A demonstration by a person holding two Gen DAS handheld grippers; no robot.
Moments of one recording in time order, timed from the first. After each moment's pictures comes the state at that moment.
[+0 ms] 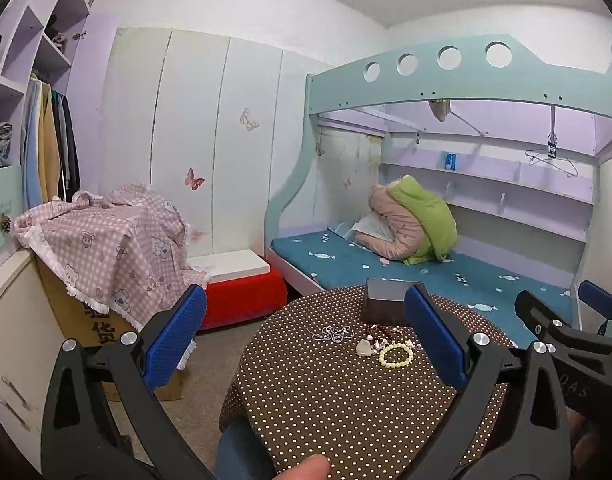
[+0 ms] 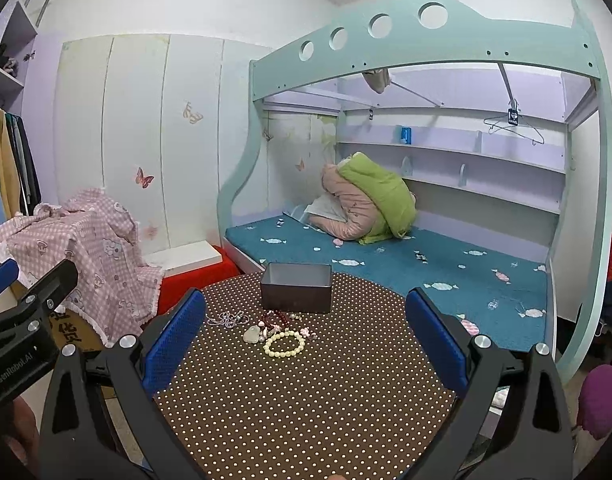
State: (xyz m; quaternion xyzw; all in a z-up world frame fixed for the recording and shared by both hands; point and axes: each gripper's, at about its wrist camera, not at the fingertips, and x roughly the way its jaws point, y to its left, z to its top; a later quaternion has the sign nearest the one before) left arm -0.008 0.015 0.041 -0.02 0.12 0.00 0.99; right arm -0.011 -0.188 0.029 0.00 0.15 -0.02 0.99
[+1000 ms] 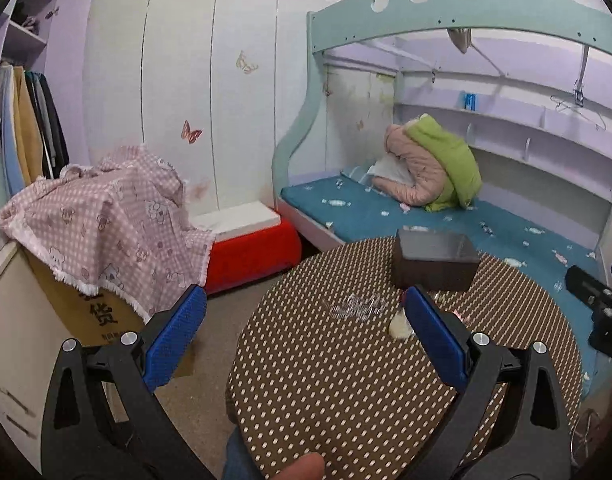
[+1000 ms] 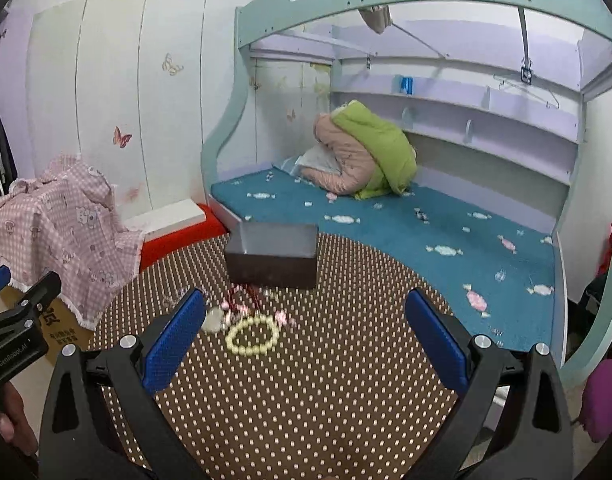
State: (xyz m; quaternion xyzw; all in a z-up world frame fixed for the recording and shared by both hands) left arm 0.123 0.011 -0.020 0.01 0.22 0.02 0.98; right arm 0.101 -0.219 -0.014 0.00 0.23 -0.03 0.97
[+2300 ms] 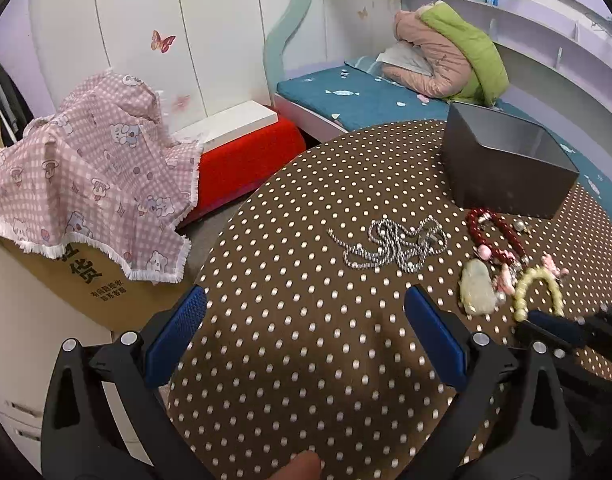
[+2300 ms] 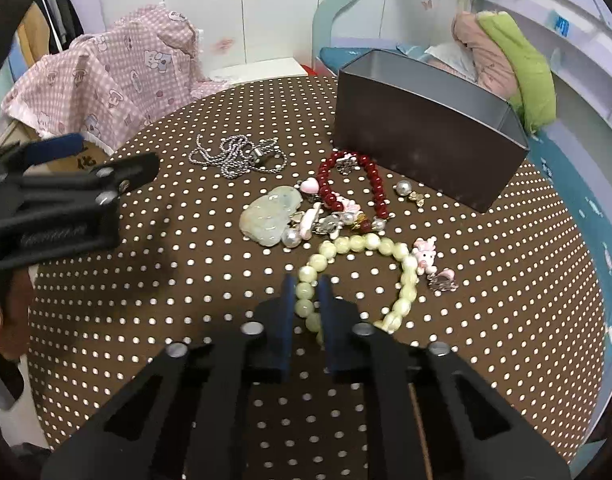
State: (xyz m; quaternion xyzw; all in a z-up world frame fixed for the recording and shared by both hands) left arm 0.286 -0.002 -0.150 0.04 0.42 0.03 0.91; right arm 0.241 -0.167 -0.169 -0.09 0.45 0.17 0.87
